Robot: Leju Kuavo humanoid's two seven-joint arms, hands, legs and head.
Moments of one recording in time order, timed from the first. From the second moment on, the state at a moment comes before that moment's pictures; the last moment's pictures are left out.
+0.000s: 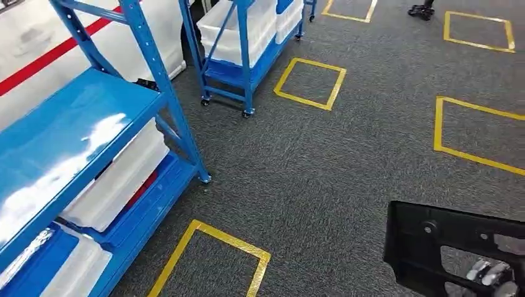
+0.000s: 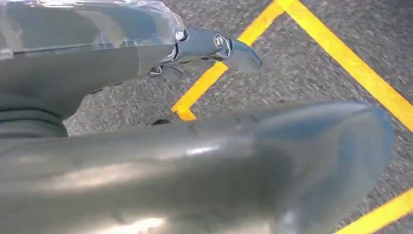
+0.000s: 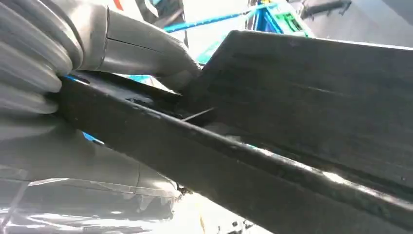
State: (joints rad) left arm -0.06 -0.14 0.89 -0.19 -0.30 0.20 -0.31; right arm 0.23 0.35 -0.38 -1.93 -0.37 0.42 -0.69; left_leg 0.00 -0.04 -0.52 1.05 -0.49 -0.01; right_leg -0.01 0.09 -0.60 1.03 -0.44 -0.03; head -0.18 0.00
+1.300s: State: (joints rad) left arm -0.06 -0.16 1.06 -0.19 -0.18 0.26 -0.35; right arm -0.06 0.20 0.03 -1.58 -0.30 0.22 -0.70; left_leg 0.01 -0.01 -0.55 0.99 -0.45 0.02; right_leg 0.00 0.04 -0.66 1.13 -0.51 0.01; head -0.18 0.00
